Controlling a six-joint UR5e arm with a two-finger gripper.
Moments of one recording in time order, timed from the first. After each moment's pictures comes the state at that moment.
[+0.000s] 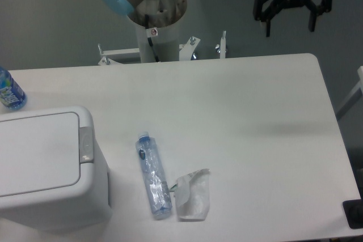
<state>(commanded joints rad) 2.88 -1.53 -1.55 -1.33 1.40 0.84</state>
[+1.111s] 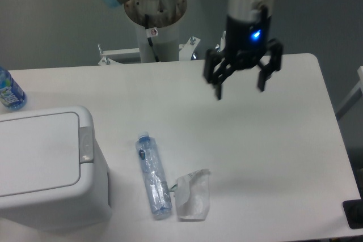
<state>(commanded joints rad) 2.52 -1.72 -1.47 -1.17 1.27 0.17</state>
